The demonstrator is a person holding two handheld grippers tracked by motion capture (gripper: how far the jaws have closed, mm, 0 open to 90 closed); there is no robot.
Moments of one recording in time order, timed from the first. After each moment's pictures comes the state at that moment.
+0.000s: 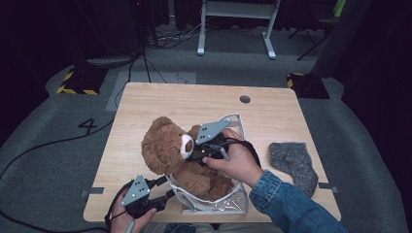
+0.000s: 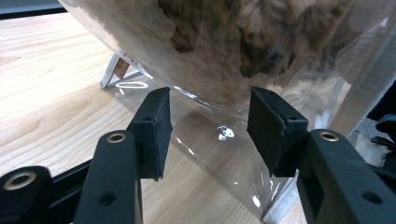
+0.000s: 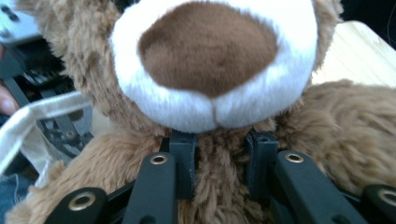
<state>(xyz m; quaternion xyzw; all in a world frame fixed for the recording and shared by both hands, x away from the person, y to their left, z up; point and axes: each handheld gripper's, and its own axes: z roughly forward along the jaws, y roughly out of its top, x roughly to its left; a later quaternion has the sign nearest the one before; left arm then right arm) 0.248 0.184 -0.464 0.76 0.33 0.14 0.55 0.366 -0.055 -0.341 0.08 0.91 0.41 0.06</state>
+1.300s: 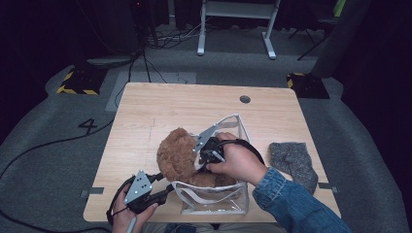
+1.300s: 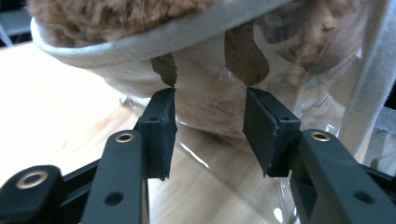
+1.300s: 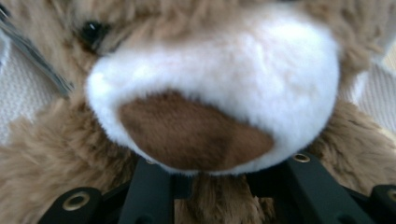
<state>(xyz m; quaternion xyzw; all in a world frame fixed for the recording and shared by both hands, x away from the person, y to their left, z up) 0.255 0.178 -0.450 0.76 0.30 0.19 0.54 0.369 -0.056 -0.358 0.09 0.96 0.24 0.05</state>
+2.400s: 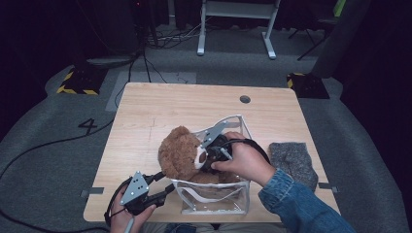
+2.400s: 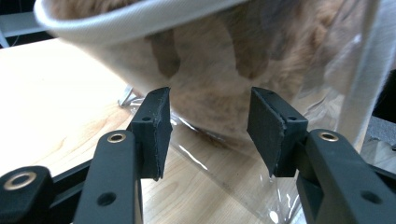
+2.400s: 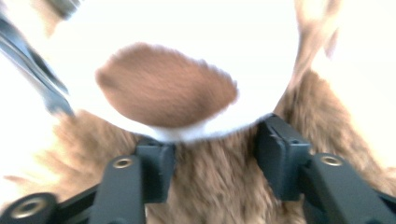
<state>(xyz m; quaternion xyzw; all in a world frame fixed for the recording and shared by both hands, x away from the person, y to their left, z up) 0.253 0.186 -0.456 0.75 0.32 0.18 0.55 0.373 -0.074 -0.355 0.12 0.95 0.29 0.03</state>
